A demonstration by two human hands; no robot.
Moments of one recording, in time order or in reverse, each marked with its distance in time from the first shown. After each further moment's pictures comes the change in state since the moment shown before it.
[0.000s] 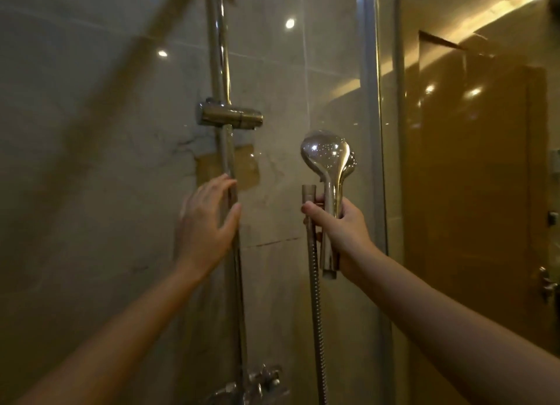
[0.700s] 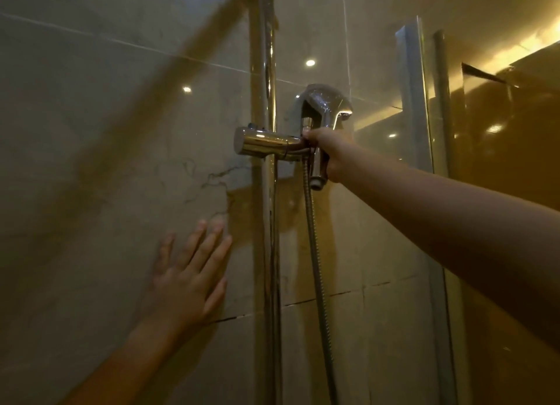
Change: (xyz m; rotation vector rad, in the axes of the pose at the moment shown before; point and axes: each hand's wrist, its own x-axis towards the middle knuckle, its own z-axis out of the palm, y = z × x) left_hand 0.010 -0.136 0.005 0.822 -0.131 0.264; right_hand 0.183 -0.088 0.113 0.056 -0.025 0.052
